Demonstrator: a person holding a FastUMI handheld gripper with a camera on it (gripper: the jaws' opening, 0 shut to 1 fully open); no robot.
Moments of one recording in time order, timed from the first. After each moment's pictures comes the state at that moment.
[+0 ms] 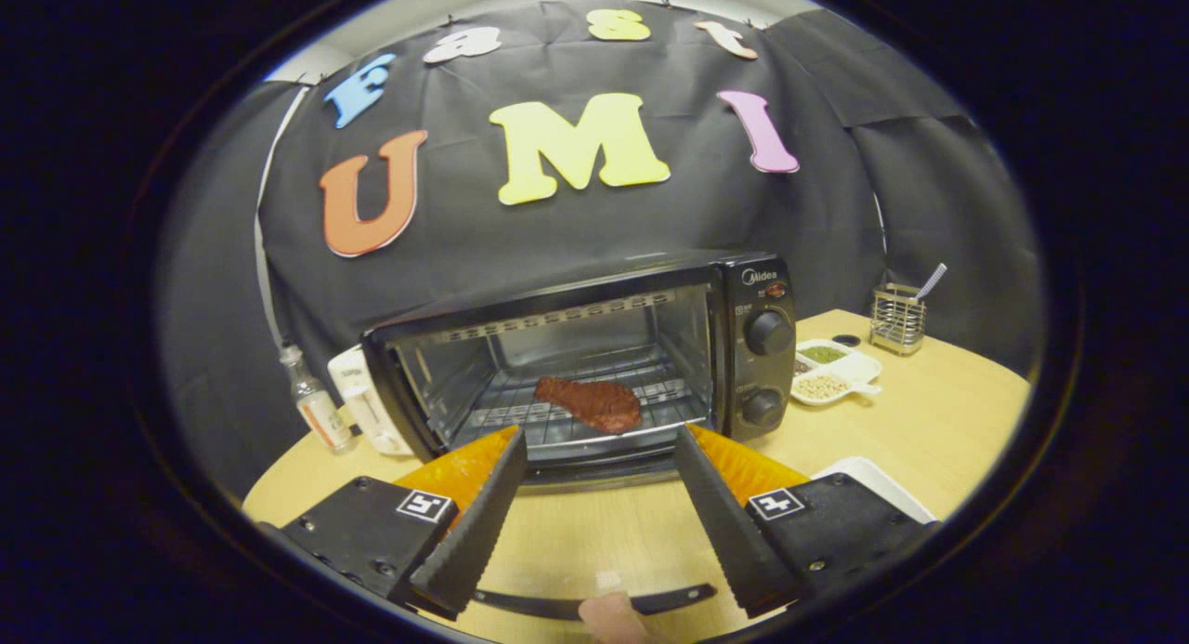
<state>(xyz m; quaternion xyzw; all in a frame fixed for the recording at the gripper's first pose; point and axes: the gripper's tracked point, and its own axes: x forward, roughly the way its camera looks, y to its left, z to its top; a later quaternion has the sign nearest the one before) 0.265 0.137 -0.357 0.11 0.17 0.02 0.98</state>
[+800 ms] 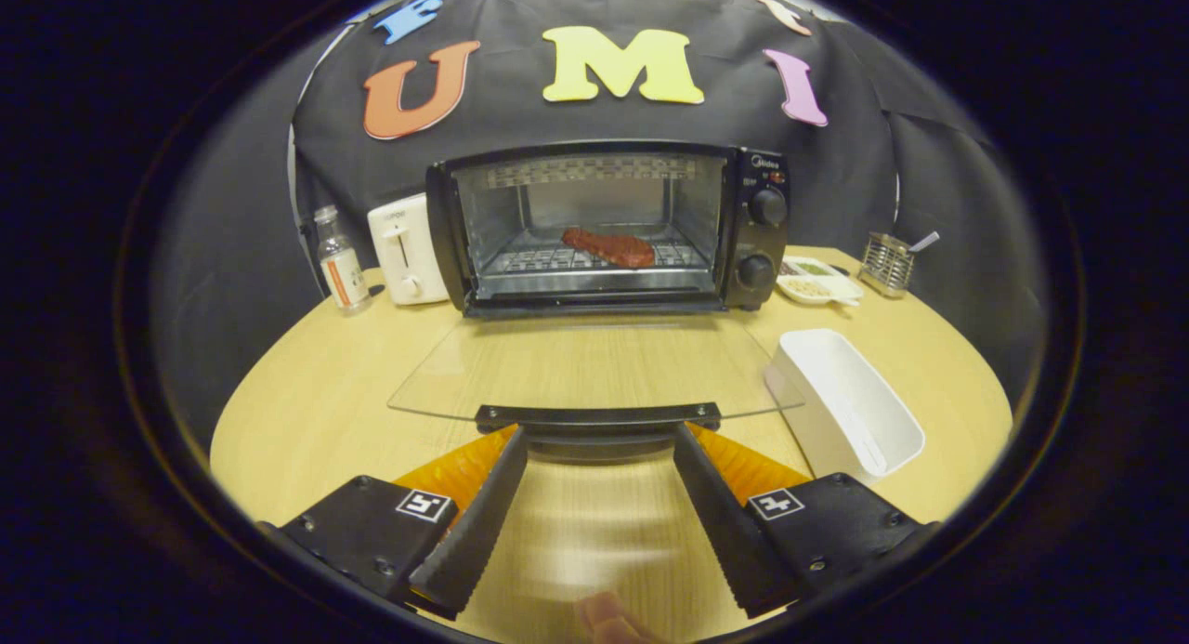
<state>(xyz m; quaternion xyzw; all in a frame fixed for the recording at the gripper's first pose) 0.160 0.146 -0.441 0.04 0.35 0.03 0.94</state>
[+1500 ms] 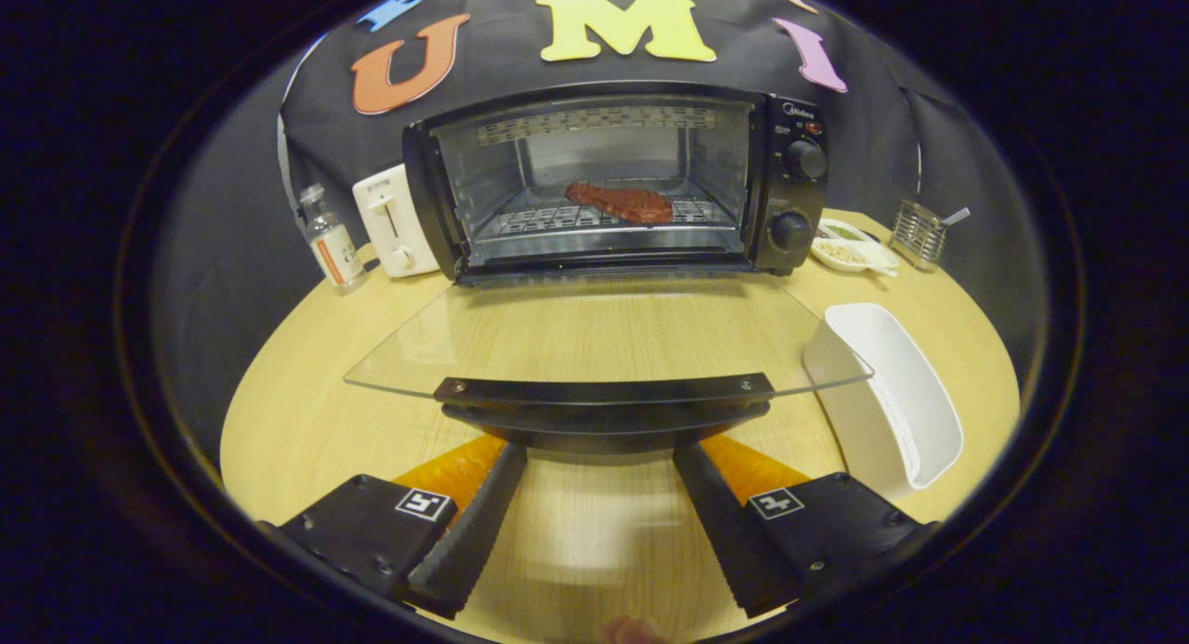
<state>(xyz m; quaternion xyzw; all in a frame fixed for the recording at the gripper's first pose) 0.164 0.159 -0.452 0.07 0.40 0.06 0.91</state>
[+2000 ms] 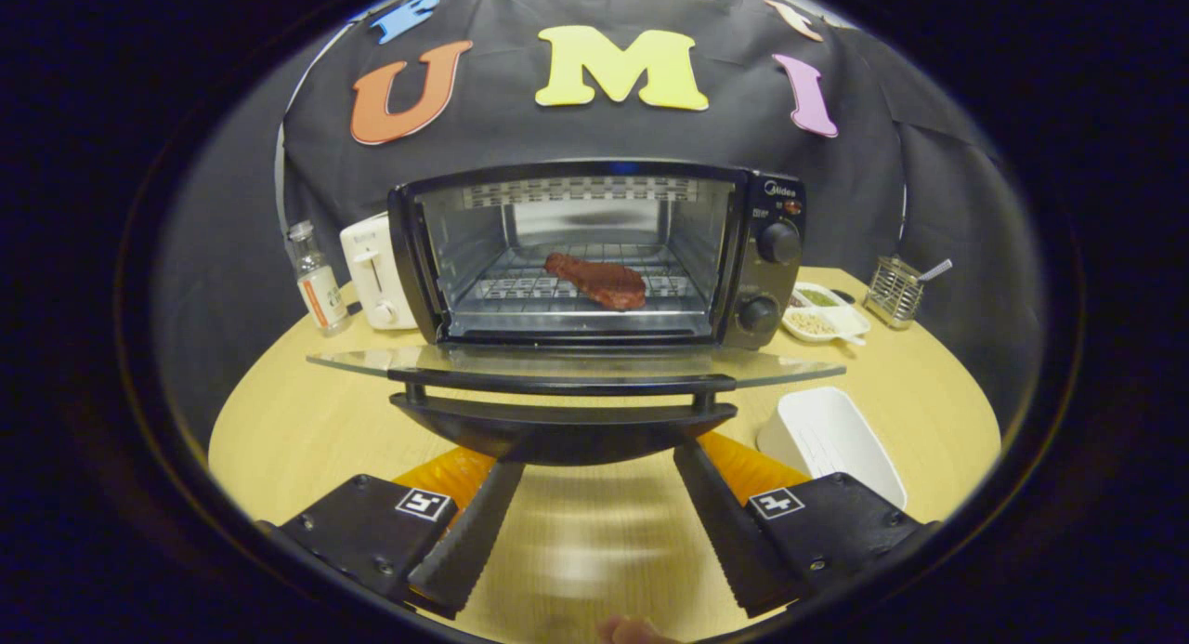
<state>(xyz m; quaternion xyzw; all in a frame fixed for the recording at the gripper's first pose) 0.207 0.133 -0.407 0.03 0.31 0.03 0.95</state>
